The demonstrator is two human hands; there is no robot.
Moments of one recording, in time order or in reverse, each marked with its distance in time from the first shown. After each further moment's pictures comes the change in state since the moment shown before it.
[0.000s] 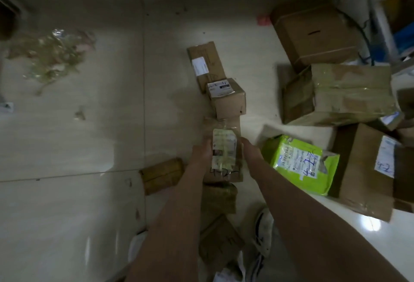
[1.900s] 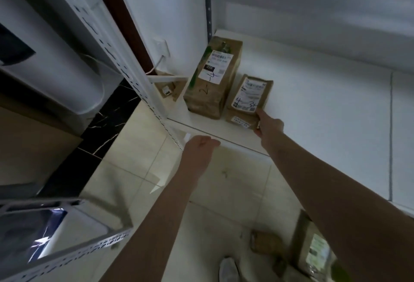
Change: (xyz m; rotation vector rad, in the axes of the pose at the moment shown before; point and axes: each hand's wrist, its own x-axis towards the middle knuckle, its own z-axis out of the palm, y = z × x) left_hand -0.400 0.213 -0.595 -0.390 0.333 0.383; right_hand -0.451 -0.401 0.395 0.099 -0.153 -0.312
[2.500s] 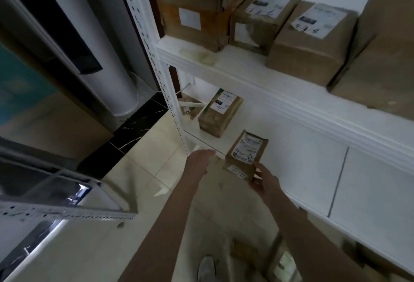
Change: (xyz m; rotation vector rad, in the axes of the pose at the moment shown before) left_hand -0.171 0.065 0.003 -0.287 0.132 -0.100; right_hand -0.176 -0.010 -0.152 -0.078 -0.282 0.093
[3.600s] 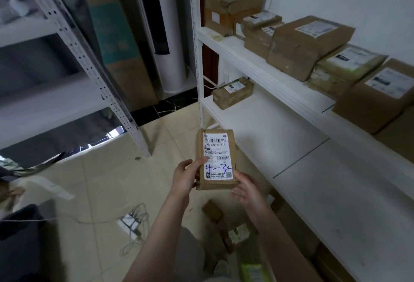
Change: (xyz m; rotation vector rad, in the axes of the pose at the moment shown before) left_hand -0.375 -0.236 0.156 -0.386 0.335 0.185; right_hand -0.227 0.079 -0.334 -0.403 -0.688 -0.250
